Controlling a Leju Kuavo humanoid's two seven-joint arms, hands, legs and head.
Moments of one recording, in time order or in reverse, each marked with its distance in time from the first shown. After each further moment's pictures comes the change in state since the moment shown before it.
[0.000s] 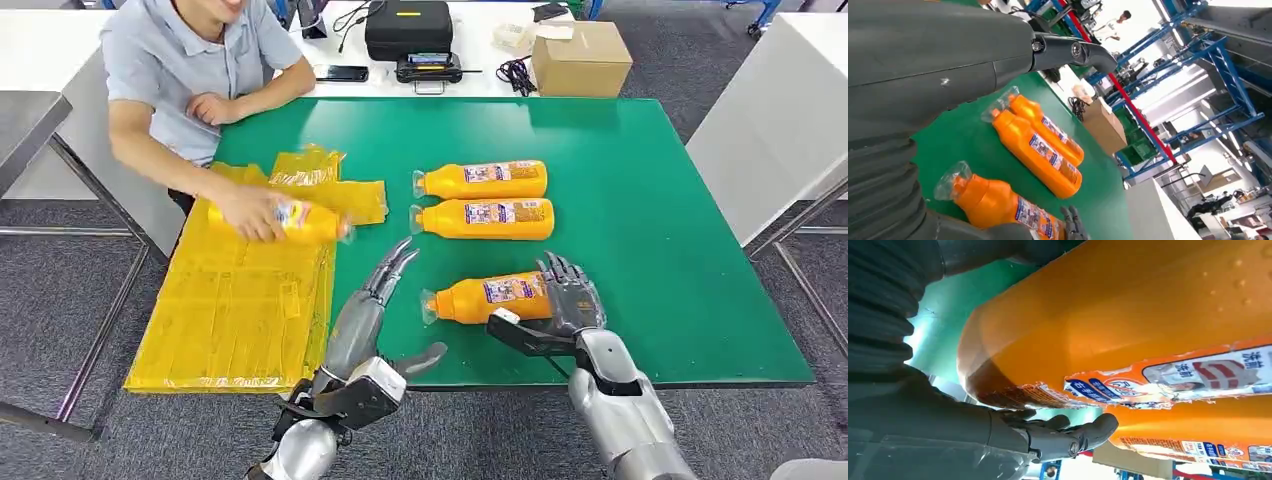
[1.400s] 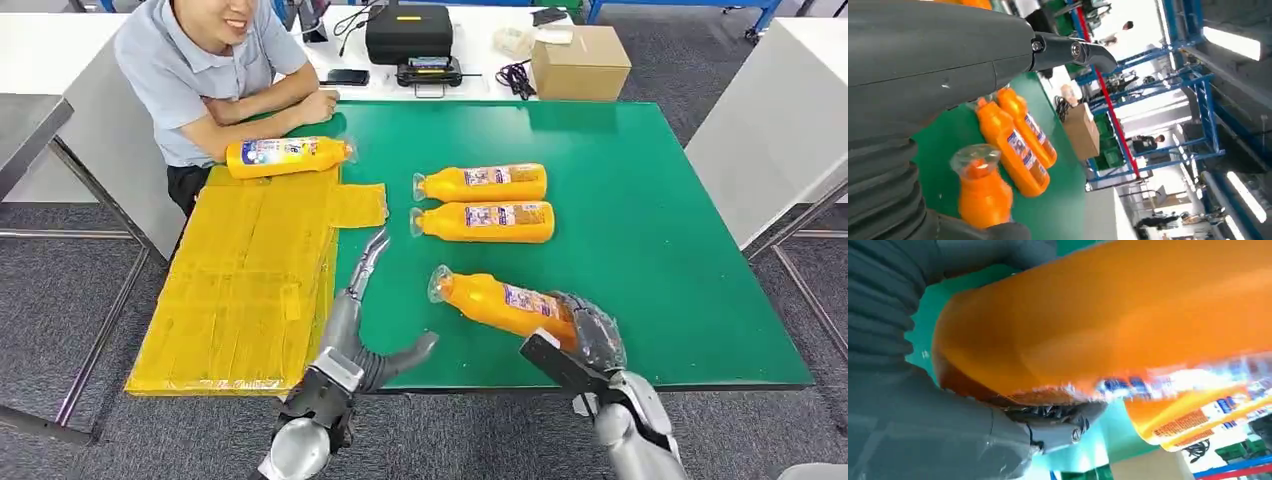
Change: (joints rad) left arm 0.015 0.005 -0.009 -0.008 0.289 0.049 -0.088; right arm 0.233 0.021 -0.173 -0.237 -0.436 0.047 -0.254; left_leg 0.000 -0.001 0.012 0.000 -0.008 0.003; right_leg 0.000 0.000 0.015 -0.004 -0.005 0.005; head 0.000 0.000
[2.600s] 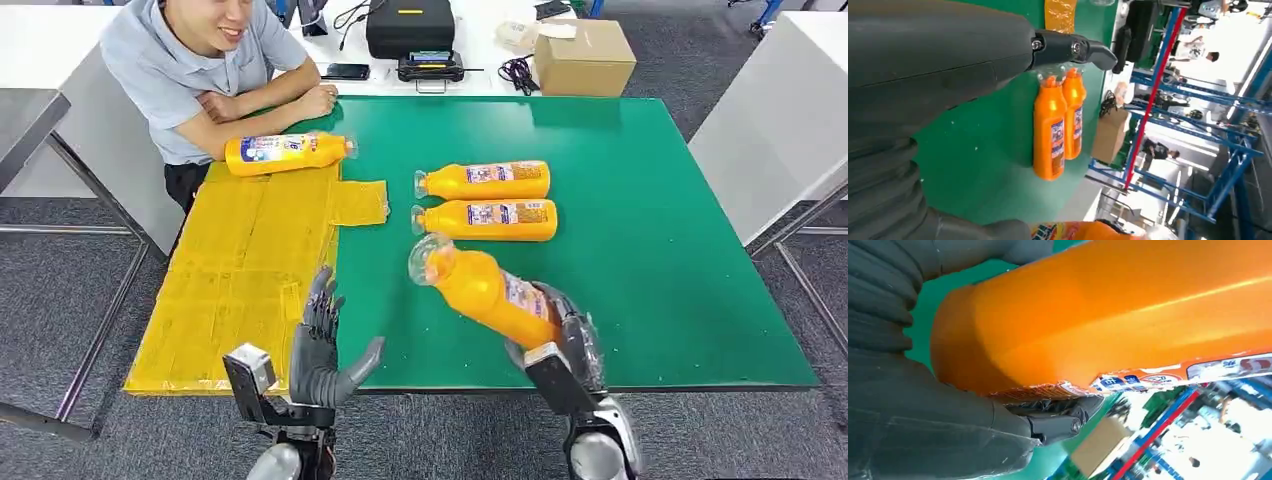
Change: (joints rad) left arm 0.102 0.032 0.039 0.043 0.530 -0.034 -0.039; right arm 0.189 0.182 0.038 -0.384 -0.278 0.014 -0.101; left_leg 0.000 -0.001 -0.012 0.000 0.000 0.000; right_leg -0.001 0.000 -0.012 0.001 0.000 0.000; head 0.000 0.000
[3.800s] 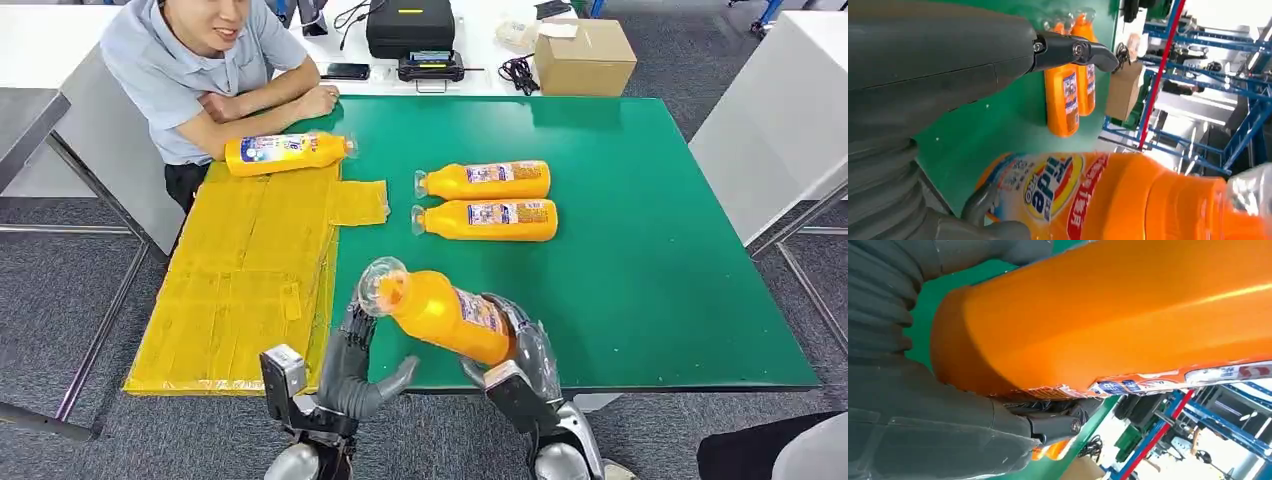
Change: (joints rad) left arm -0.059 0.037 -0.142 0.068 0.052 -0.061 0.001; right arm -0.011 -0.052 0.230 0.051 -0.123 -0.087 0.007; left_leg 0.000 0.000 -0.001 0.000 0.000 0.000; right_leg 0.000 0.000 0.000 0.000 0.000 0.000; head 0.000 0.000
